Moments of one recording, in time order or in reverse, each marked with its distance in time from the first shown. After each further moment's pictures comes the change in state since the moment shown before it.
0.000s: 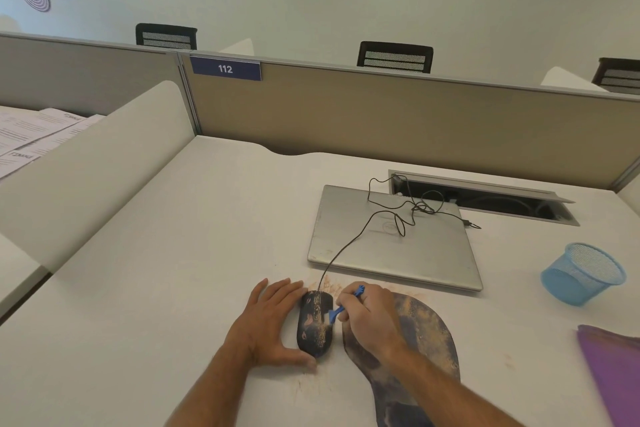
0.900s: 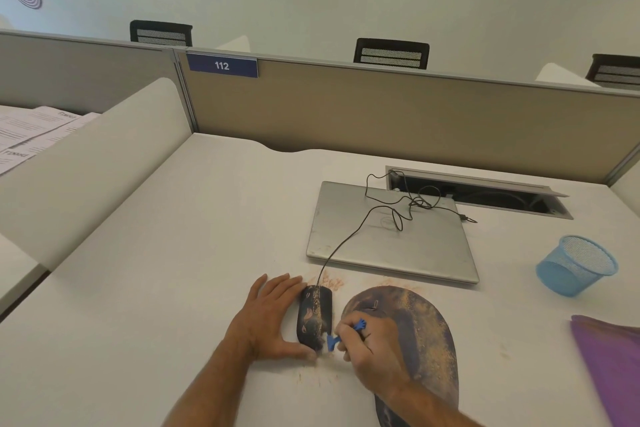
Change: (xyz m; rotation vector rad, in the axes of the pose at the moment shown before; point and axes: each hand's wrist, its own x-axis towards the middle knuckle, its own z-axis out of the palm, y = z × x) left_hand -0.001 0.000 0.001 -0.006 0.023 0.014; right_hand -0.052 0.021 0.004 0.025 -0.034 -0.125
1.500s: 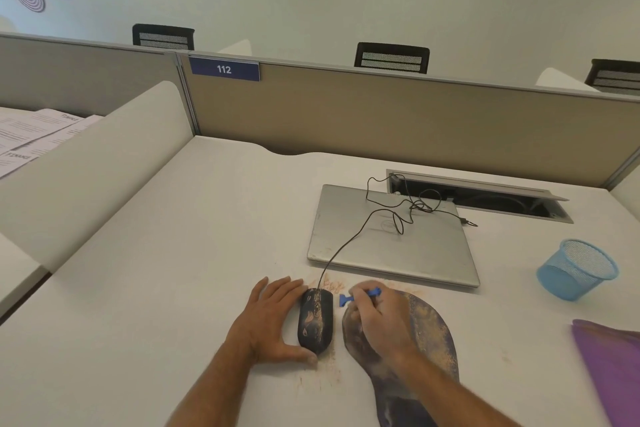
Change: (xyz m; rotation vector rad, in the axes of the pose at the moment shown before) left_hand 0.001 -0.002 0.003 -0.008 -0.008 -0.014; right_hand 0.039 -0.006 -0.015 0.042 0.160 0.108
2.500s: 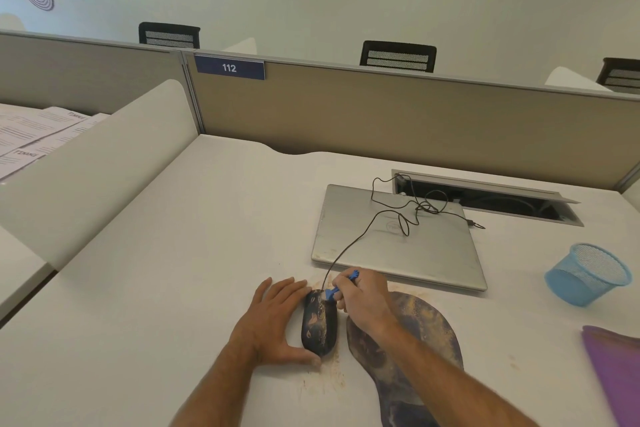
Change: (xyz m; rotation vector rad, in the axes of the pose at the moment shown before) left_hand 0.000 0.001 -0.003 0.003 0.014 0.022; right_hand 0.038 -0.014 0.030 -0.004 -0.115 0.106
